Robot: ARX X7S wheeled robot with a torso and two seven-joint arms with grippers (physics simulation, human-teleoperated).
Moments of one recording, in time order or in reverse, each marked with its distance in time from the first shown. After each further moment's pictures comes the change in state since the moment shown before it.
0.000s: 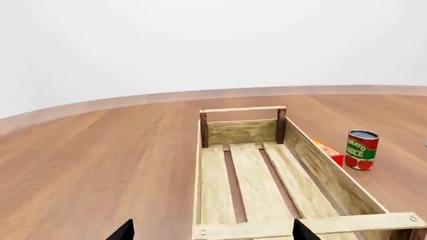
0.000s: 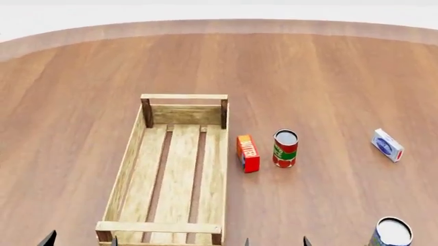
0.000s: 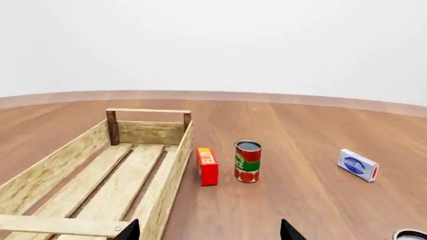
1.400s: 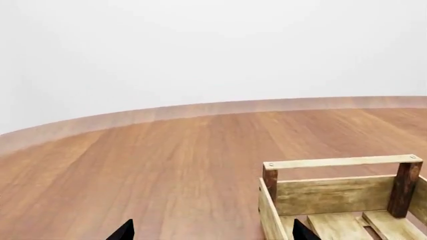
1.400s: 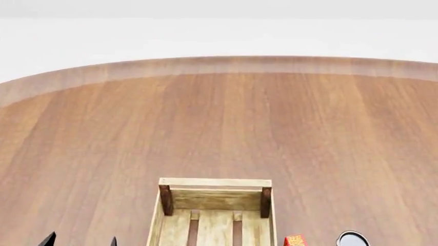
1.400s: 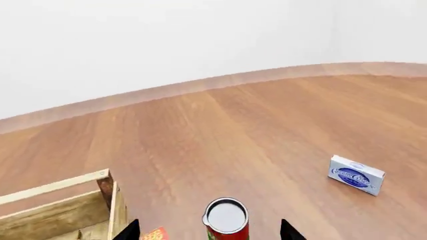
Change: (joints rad) left arm -0.004 -0.057 0.065 -0.002 -0.061 0.006 -0.064; right arm -0.141 0.050 0.188 -0.460 0.226 0.435 0.300
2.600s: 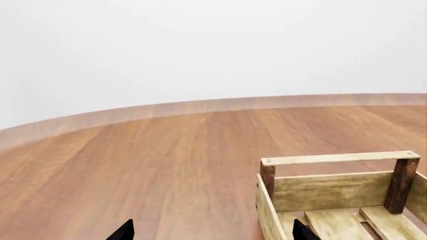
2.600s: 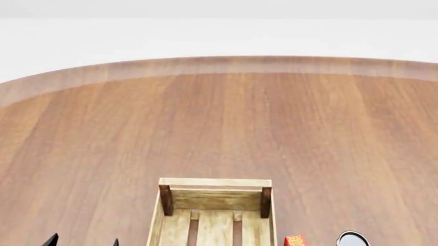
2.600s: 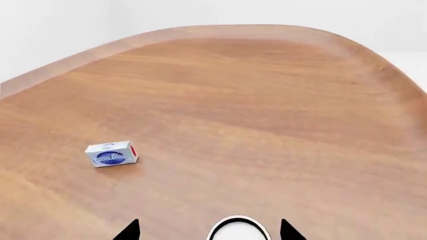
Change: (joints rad) left arm -0.008 -0.027 0.042 -0.010 -0.033 0.002 -0.033; right arm -0.112 -0.085 0.464 -0.071 0.220 0.055 0.412
